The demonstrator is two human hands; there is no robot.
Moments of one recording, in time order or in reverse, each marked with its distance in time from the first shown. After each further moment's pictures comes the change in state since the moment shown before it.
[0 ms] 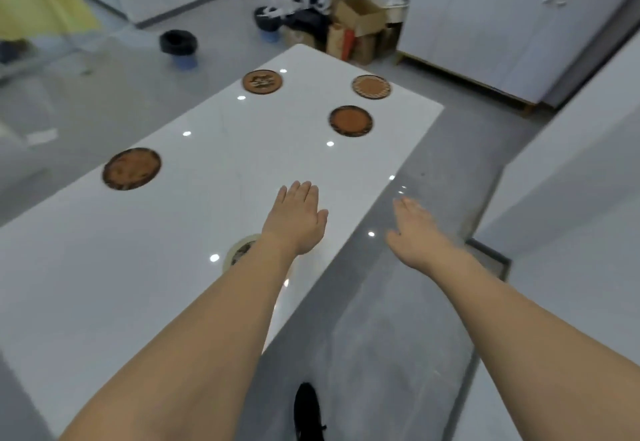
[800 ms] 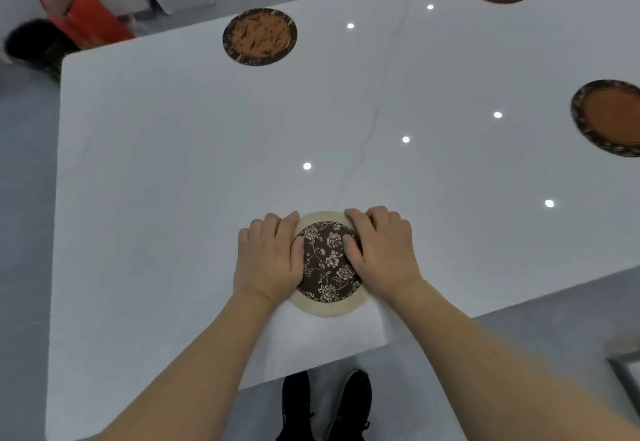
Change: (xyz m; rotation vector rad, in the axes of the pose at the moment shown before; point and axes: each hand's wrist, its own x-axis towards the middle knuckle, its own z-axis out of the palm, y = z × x) left_hand -0.045 -0.144 0.186 -0.095 0.237 -0.821; right_hand 0.190 -0.125 0.216 -0.116 -0.018 -0.782
